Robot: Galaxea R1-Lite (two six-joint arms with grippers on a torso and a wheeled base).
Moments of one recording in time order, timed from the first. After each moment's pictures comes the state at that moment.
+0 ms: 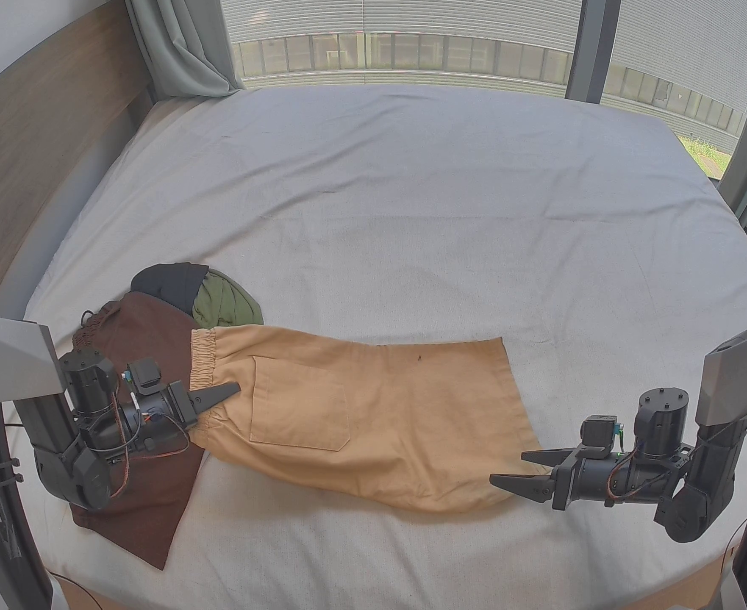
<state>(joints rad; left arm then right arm) -0.02 2.22 -0.43 -1.55 -0.78 -0.67 0.32 2.18 -0.18 -1.54 0.58 0.26</state>
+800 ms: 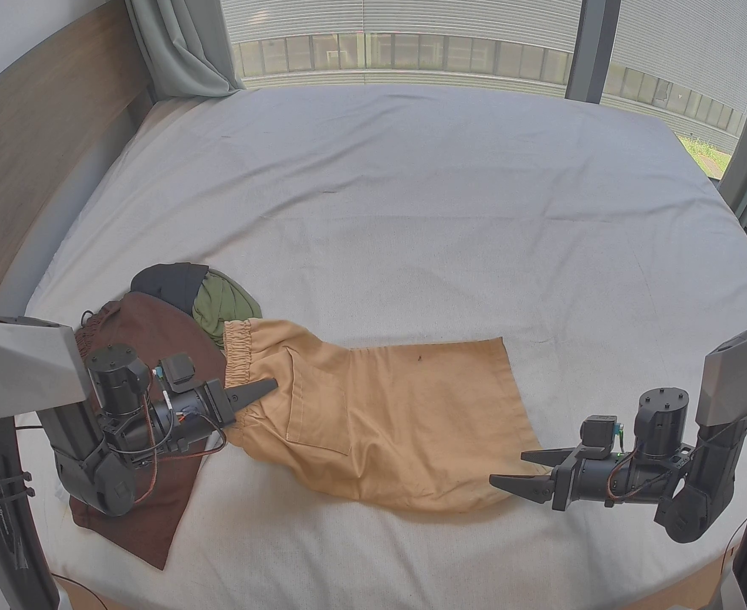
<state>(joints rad) -0.17 2.21 -0.46 -1.55 -0.67 -0.67 0.32 2.18 -0.18 -1.54 0.58 0.25</state>
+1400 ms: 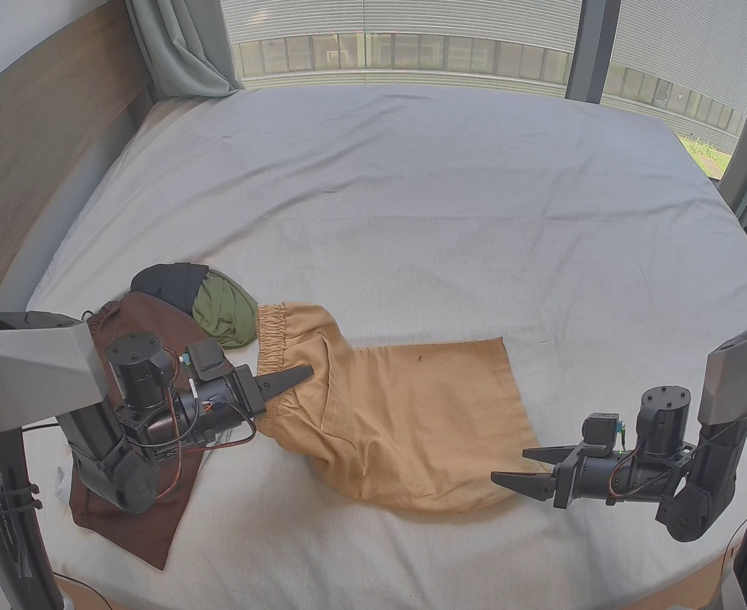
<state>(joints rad) -0.27 2.20 -0.54 -1.55 -0.66 -0.75 0.32 2.17 -0.18 -1.54 0.58 0.25</state>
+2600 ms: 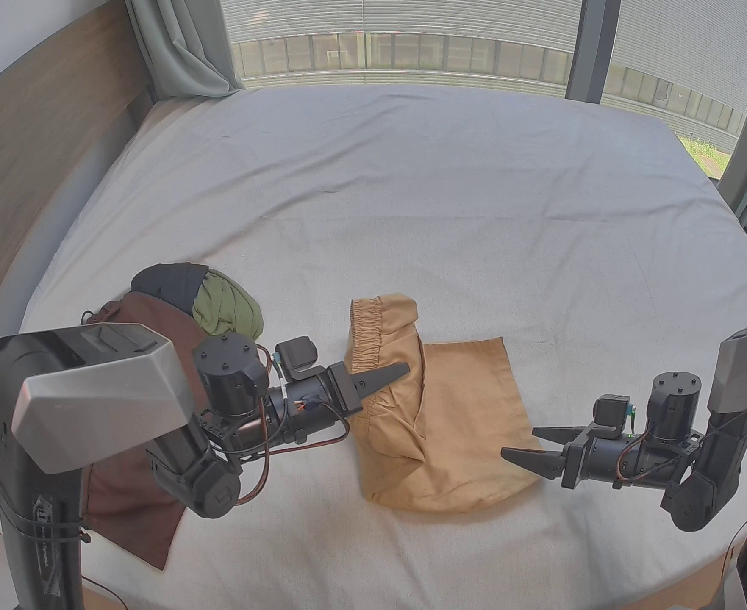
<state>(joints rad) -0.51 2.33 -0.79 -1.55 -0.58 -0.89 0.28 2.14 -0.21 -1.54 0.58 0.26</state>
